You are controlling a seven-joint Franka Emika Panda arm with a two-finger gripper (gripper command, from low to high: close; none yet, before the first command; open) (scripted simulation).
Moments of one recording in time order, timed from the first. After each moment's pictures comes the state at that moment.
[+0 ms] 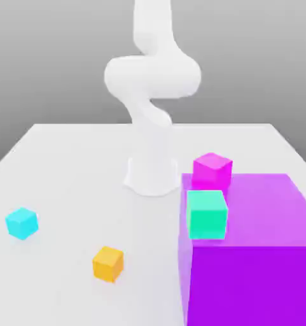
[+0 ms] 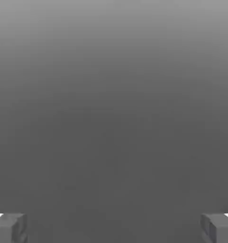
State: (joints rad) arm -0.08 -0.72 -0.01 -2.34 0.00 2.35 0.90
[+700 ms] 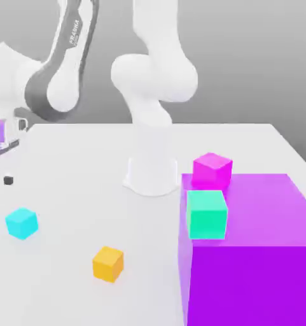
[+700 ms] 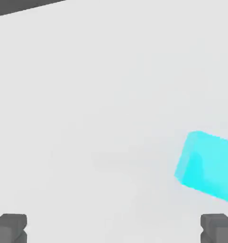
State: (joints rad) arm -0.70 0.04 -0.24 -2.71 0.04 2.79 1.81
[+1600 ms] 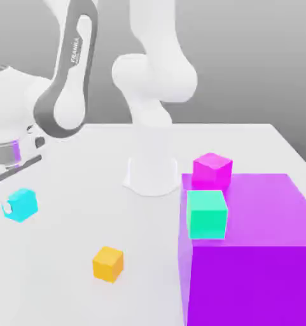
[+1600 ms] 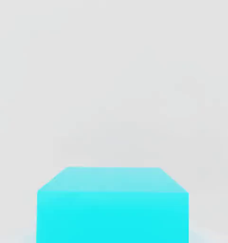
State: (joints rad) arm -0.59 -0.10 -0.07 -2.68 0.07 2.59 2.11
